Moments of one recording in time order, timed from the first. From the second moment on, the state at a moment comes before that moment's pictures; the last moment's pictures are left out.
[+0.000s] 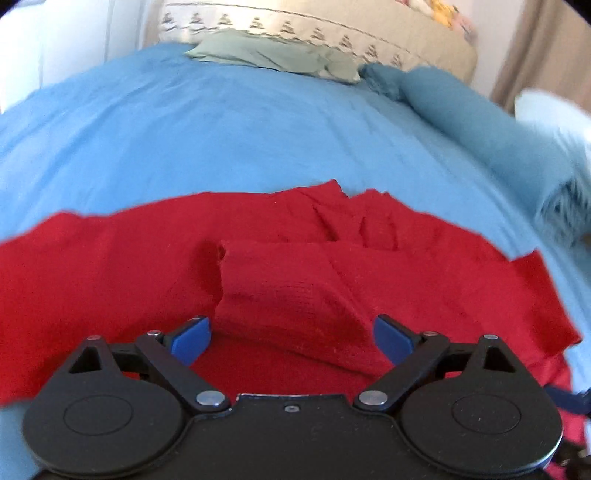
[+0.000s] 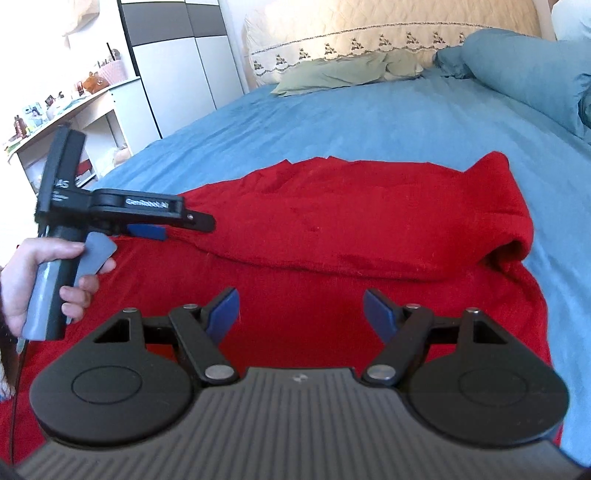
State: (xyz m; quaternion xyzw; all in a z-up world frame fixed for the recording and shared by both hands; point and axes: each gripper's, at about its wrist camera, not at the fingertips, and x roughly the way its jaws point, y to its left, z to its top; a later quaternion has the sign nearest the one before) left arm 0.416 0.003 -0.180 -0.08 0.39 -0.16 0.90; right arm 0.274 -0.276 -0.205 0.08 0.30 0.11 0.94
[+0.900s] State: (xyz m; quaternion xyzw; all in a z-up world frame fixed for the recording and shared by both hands) left arm 0.413 -0.017 -0.171 -0.10 0.36 -0.09 0.92; right arm 0.269 -0.272 -0.199 0.07 0.29 0.08 0.95
